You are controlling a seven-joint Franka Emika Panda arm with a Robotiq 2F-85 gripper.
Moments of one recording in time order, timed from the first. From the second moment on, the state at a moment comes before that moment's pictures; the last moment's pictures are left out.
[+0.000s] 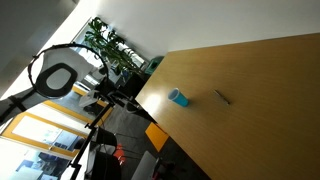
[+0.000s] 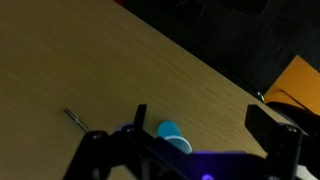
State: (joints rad) arm 0.14 -0.43 0.04 -2.44 0.10 1.96 -0.24
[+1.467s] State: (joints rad) arm 0.02 0.02 -0.09 -2.31 -0.09 2.55 -0.69
